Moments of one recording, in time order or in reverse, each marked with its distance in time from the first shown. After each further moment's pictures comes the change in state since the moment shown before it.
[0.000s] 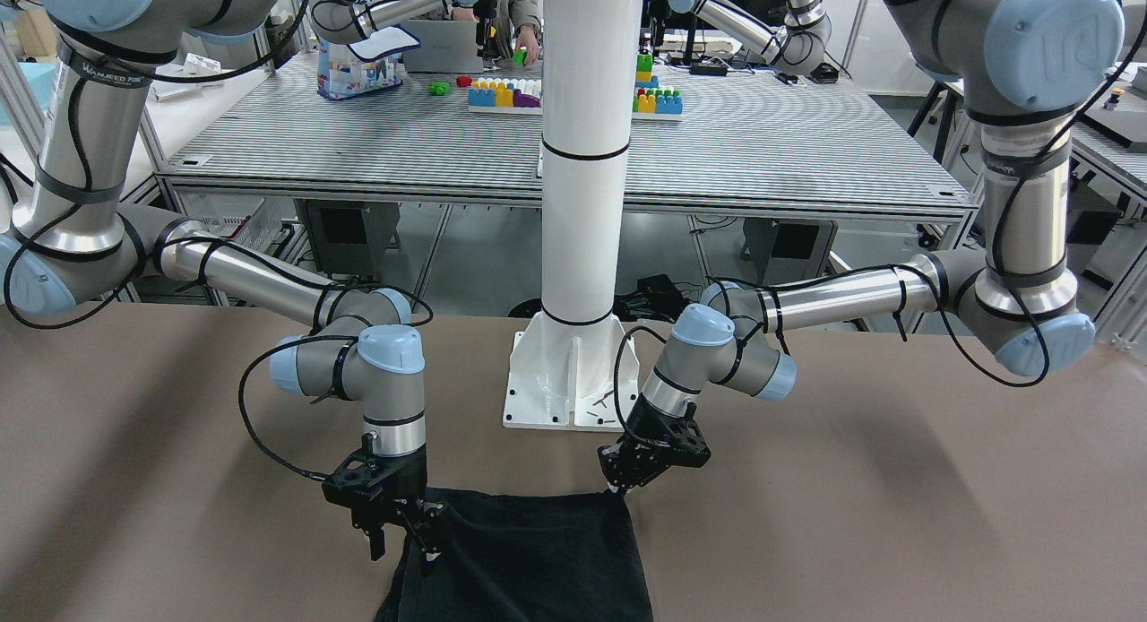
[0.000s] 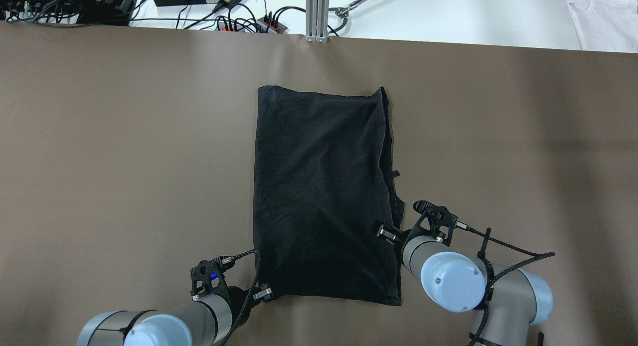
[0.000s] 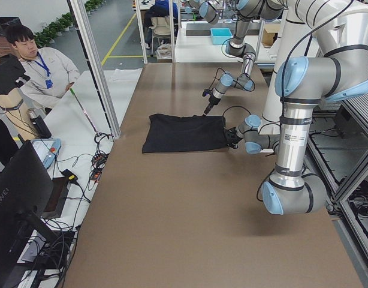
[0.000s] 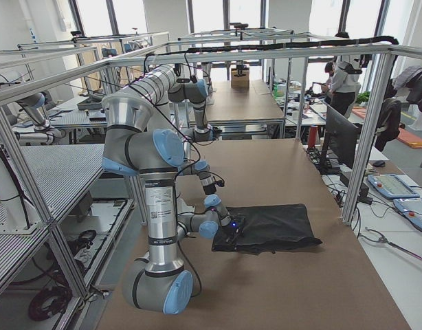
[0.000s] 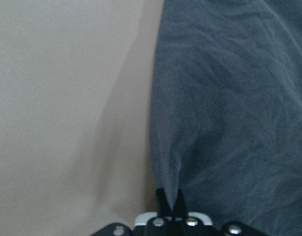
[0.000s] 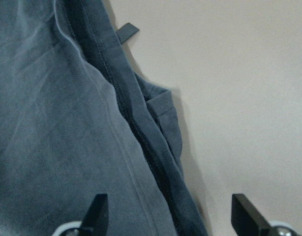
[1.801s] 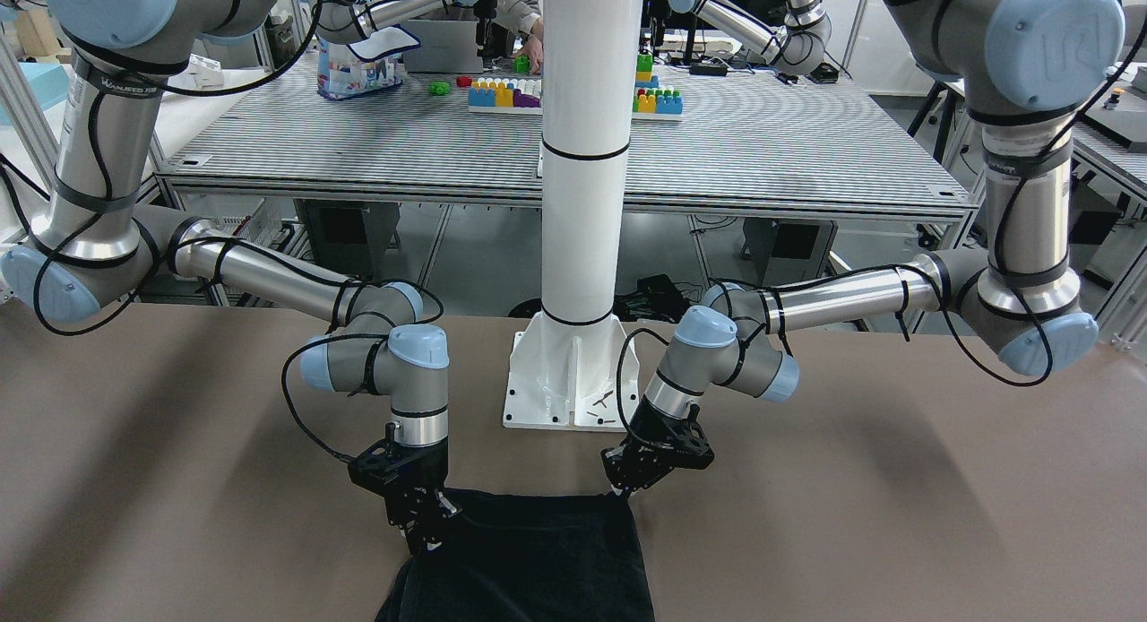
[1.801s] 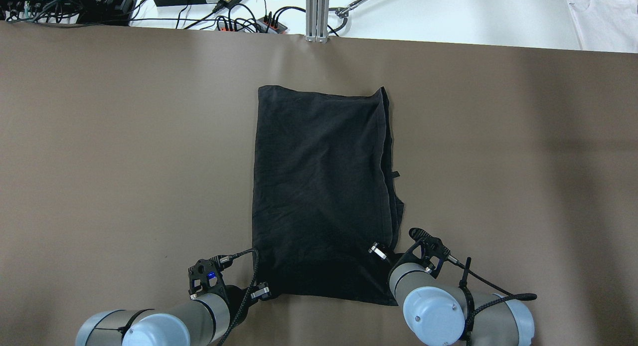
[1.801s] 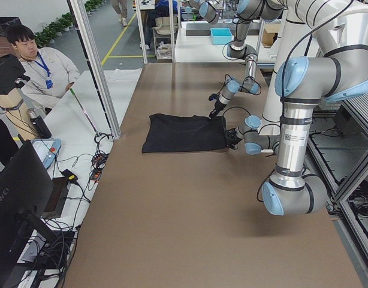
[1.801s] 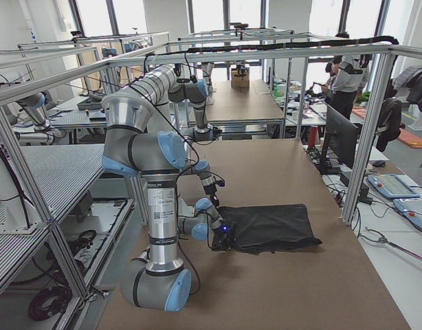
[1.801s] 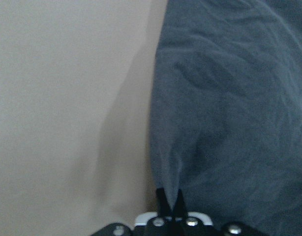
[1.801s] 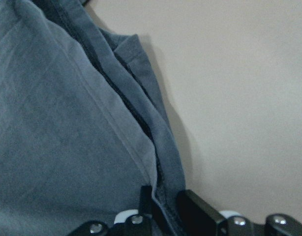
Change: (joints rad) left arm -0.003 0.008 0.000 0.000 0.003 0.004; right arm -0.106 0.008 -0.036 0.001 -0.113 0.258
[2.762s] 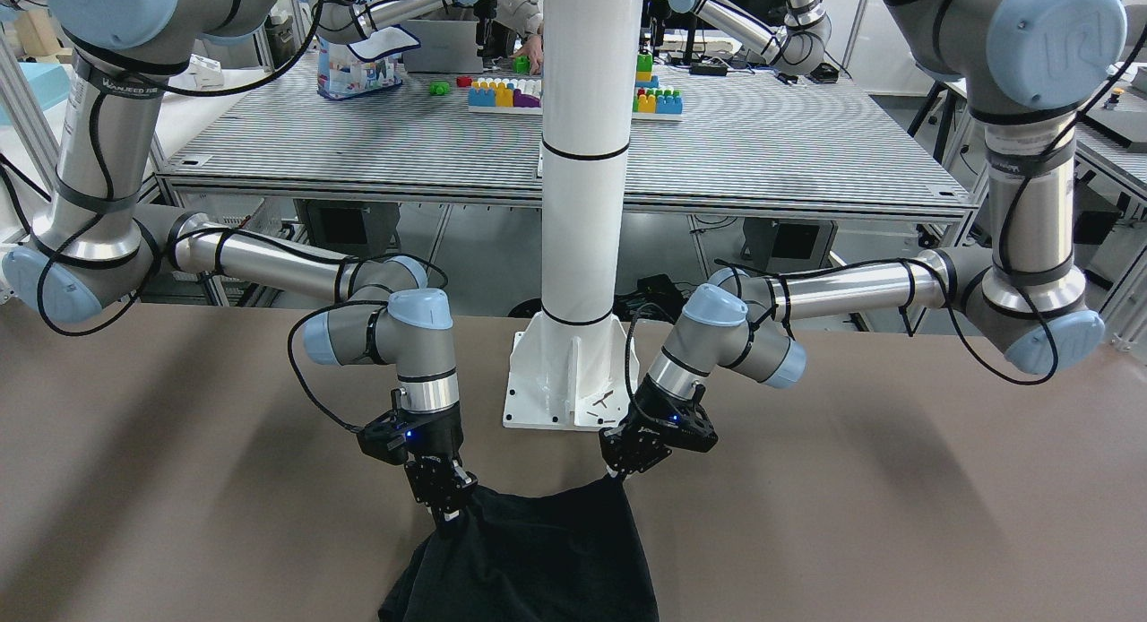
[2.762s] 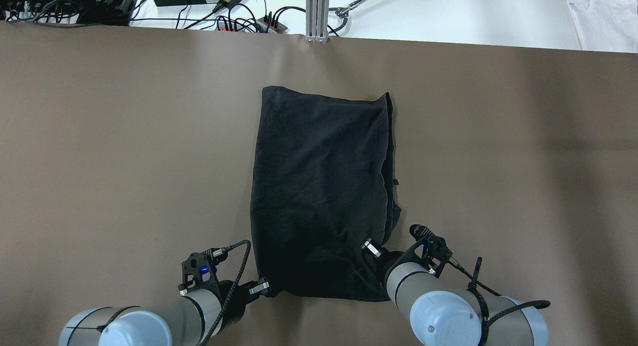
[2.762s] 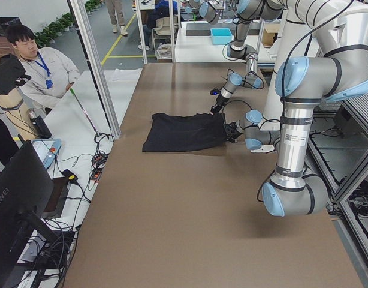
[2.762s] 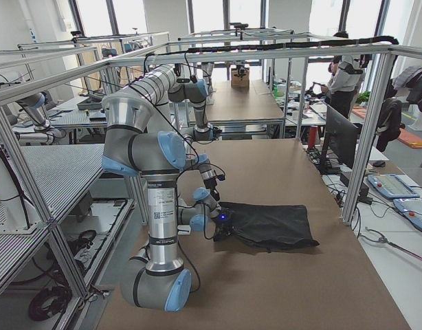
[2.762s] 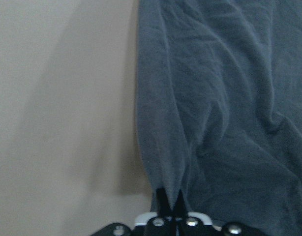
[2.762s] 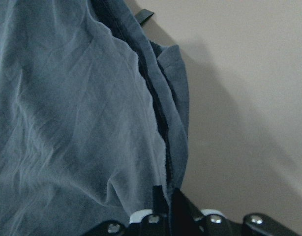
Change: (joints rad) left arm -0.011 0.018 -0.104 0.004 -0.004 0.004; right arm -0.007 0.001 0.130 -0.012 -0.001 0.072
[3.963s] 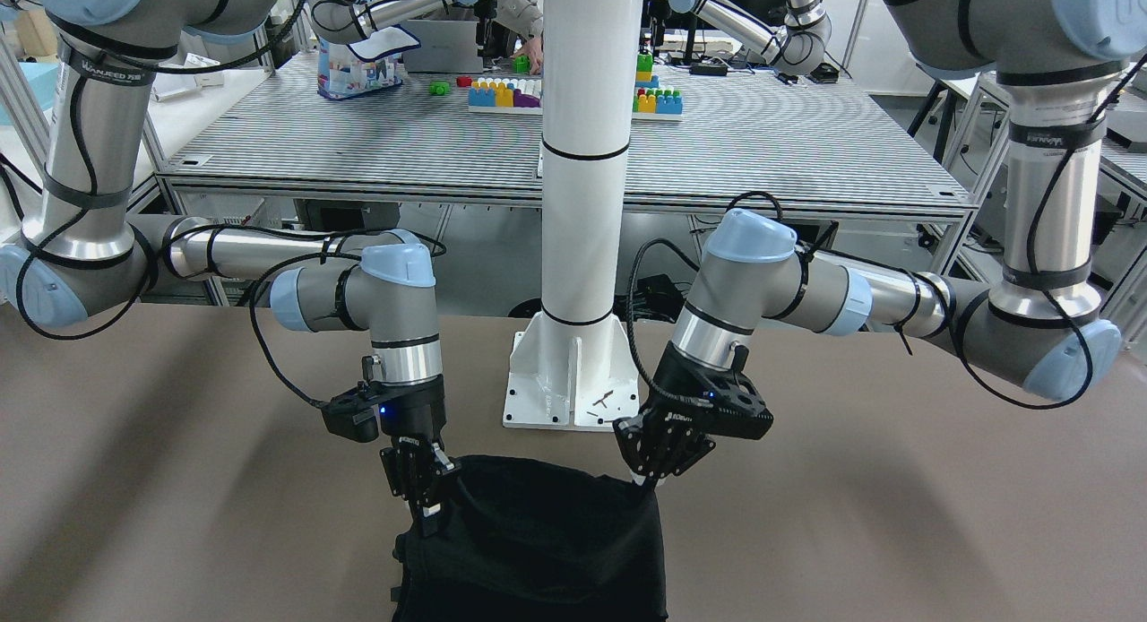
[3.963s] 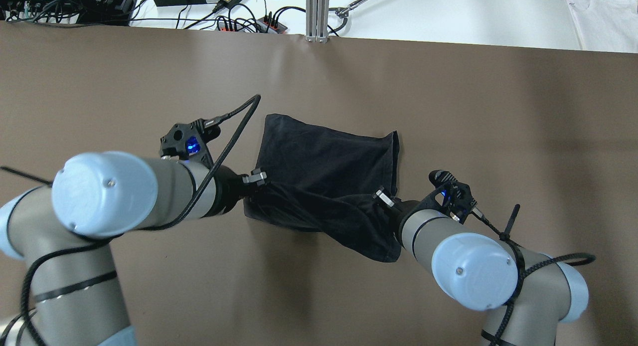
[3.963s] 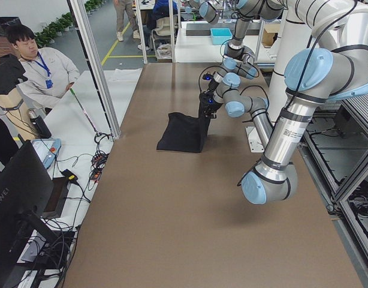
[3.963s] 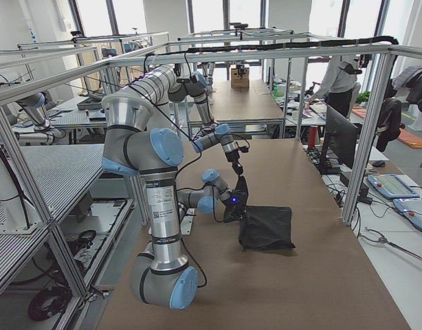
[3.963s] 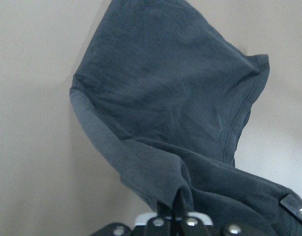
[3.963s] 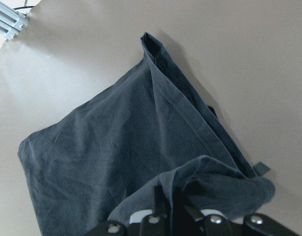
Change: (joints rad) left arm -0.365 -0.243 -0.190 0.550 -0.307 0.184; right arm 0.162 0.071 0.139 -0.179 0.077 -0.072
